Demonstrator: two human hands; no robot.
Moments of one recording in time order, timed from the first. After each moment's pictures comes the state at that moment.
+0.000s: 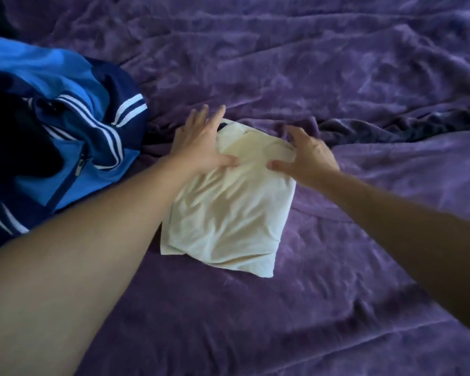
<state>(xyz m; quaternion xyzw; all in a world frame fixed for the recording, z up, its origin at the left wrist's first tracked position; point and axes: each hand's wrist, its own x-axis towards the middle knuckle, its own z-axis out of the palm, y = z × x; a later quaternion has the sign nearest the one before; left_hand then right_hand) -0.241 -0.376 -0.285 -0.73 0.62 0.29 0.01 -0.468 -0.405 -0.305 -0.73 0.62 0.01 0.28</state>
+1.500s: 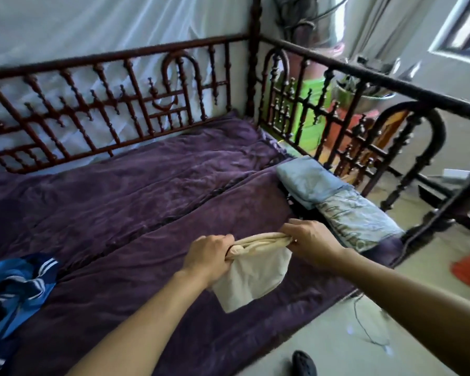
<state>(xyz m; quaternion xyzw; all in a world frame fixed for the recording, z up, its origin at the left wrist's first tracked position) -0.644 -0.063 0.067 -0.42 0.90 0.09 -0.10 -0.891 -0.002 0.089 -0.76 0.64 -0.11 0.05</state>
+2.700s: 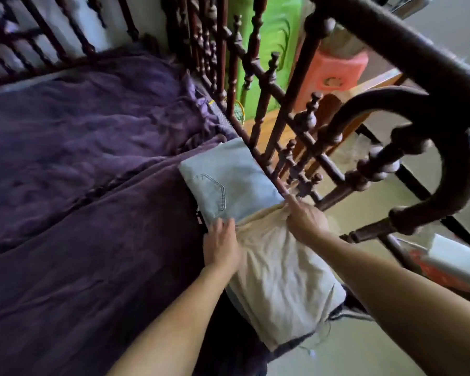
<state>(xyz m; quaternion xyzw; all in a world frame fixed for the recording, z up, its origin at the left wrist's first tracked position) -1.139 -0.251 -0.121 -0.59 0.77 0.24 -0.02 -1.350 -0.232 -0.103 -0.57 0.81 -0.01 0.15</state>
